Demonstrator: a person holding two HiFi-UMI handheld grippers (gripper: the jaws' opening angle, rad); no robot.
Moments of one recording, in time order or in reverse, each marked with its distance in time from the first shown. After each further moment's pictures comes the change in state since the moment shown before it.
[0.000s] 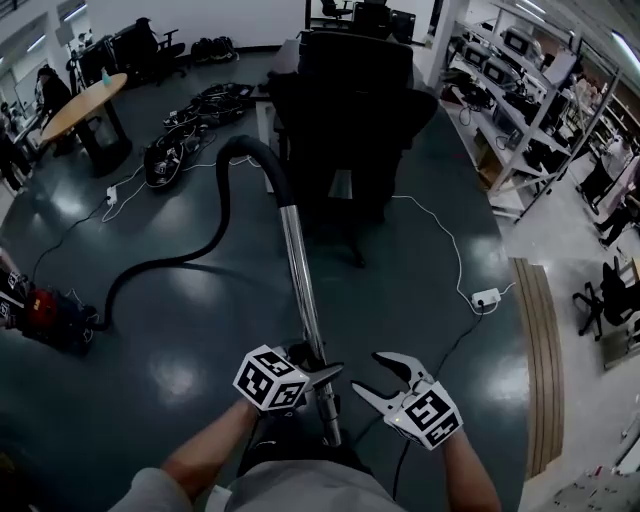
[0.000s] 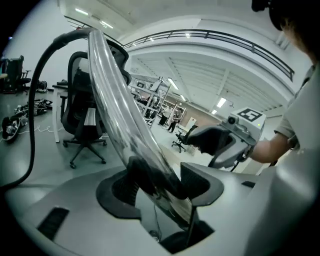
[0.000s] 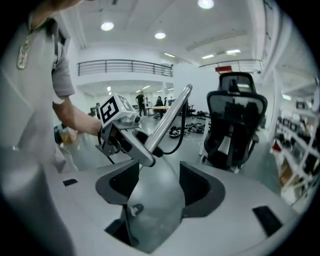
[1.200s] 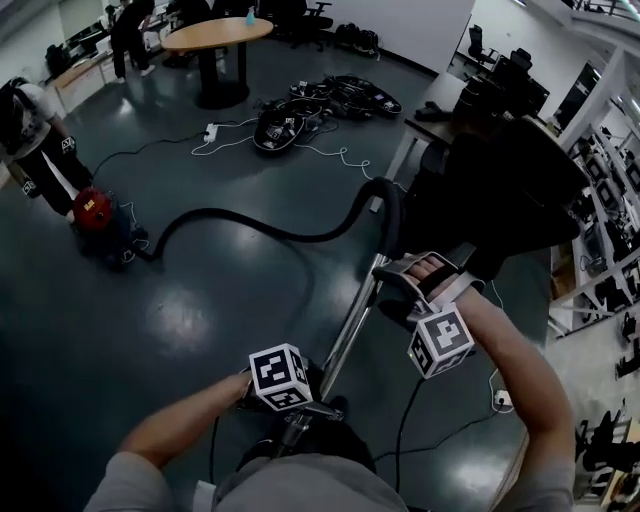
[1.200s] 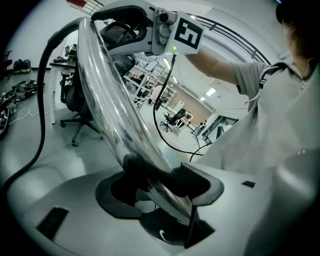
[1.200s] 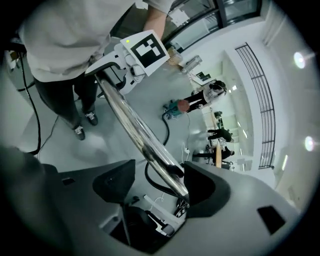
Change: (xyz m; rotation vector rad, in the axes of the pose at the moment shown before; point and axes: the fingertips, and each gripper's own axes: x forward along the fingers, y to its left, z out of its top) left arm -0.186 0.104 -0.061 -0.033 0.248 -0.194; right arm 0.285 0.008 0.259 -1.667 0.154 0.290
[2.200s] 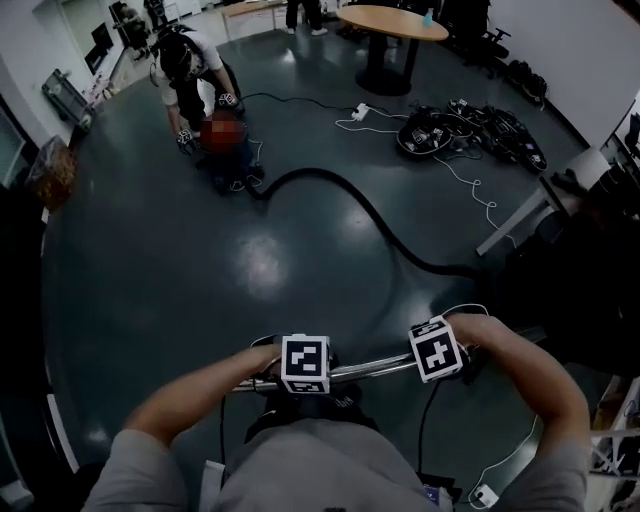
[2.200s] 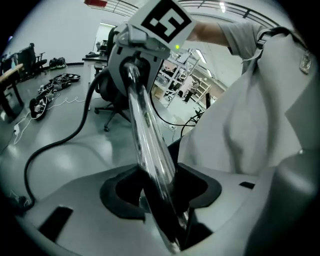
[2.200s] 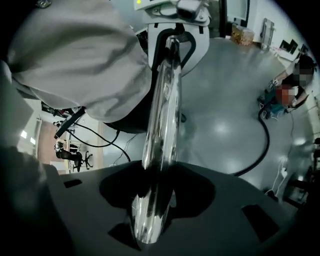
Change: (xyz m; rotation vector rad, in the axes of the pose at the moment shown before) left arm 0.005 0.037 0.004 -0.204 0.076 0.326; right arm 0.041 0.145 -0.023 -0.287 -0.068 1.041
